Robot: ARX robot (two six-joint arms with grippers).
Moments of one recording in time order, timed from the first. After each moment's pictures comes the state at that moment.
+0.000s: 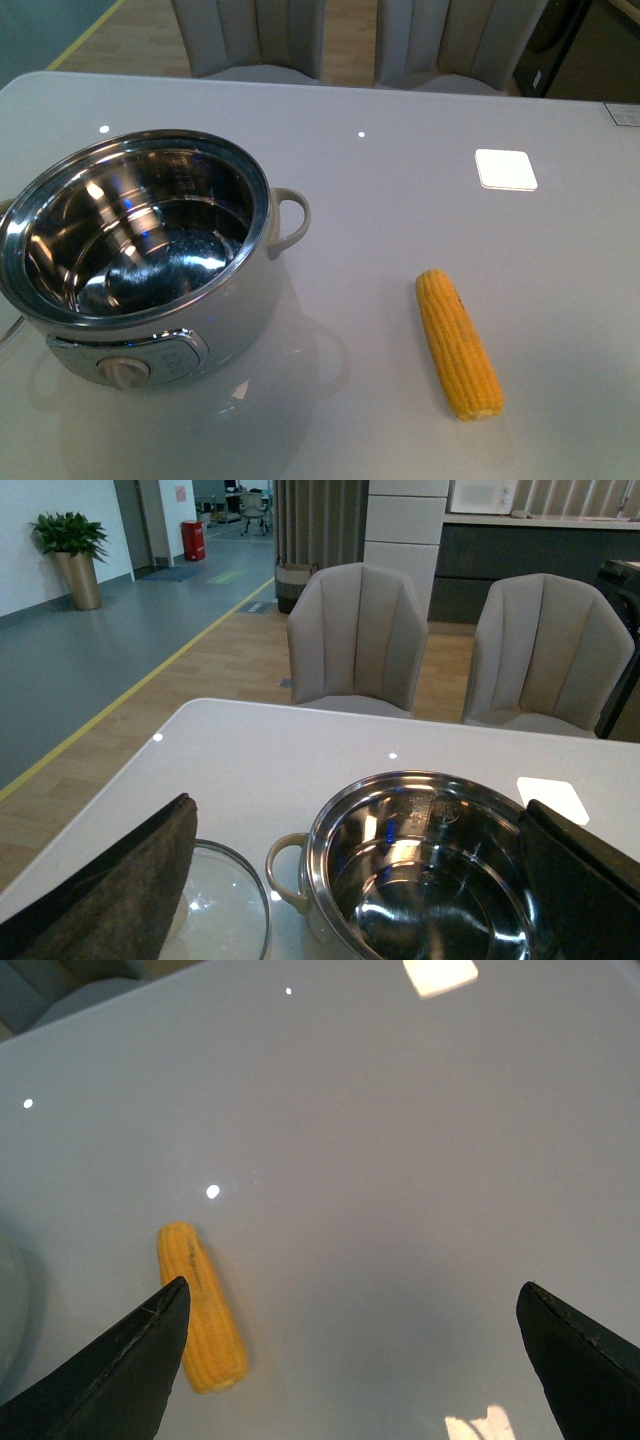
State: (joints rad) left arm 0.00 0.01 0.01 0.00 0.00 -0.01; right arm 0.12 0.71 0.19 -0.04 0.23 0.44
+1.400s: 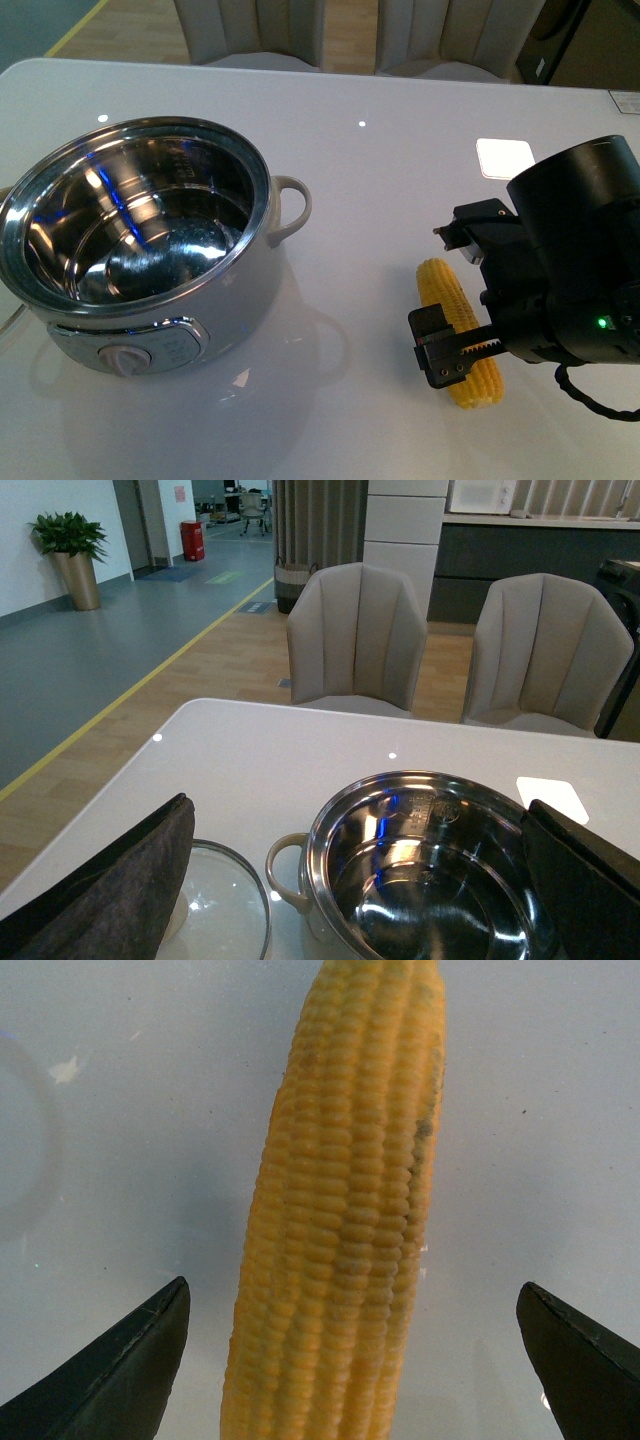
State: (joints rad) left arm 0.00 0.01 0.01 0.00 0.00 -0.01; right arm 0.38 2.11 0.71 0.32 0.08 0.03
